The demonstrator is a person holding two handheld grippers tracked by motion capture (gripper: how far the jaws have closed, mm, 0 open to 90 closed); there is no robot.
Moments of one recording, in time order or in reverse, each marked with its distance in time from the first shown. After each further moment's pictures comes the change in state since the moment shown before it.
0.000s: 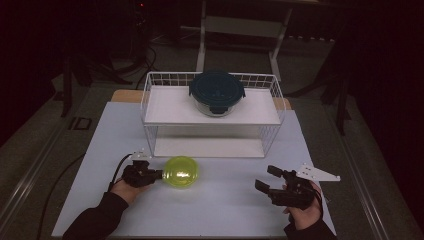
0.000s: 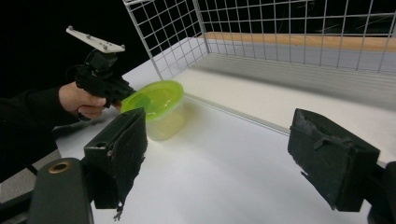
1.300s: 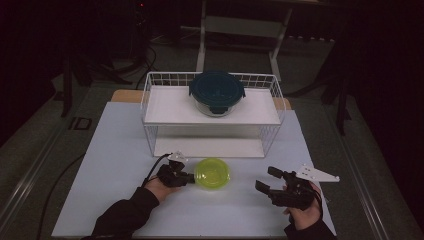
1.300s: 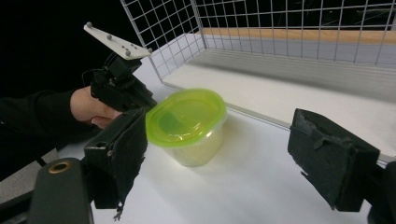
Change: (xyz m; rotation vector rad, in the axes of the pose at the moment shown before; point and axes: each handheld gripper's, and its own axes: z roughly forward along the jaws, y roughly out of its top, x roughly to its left) left arm -0.049 0.035 0.067 0.080 -0.116 0.097; right arm -0.004 -0.005 0.001 0.010 -0.006 0.007
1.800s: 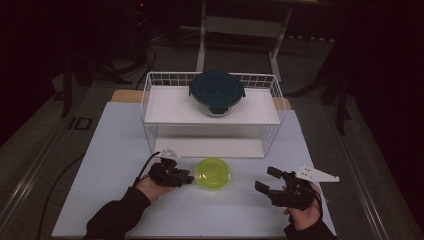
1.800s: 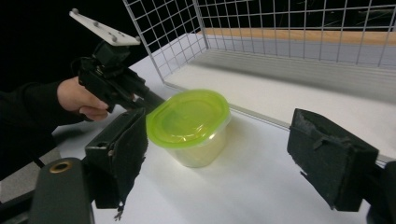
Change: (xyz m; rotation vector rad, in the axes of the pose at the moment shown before) left arm -0.001 -0.001 -0.034 -0.023 0.034 -0.017; right arm 0.002 0.001 0.000 0.002 0.003 -0.004
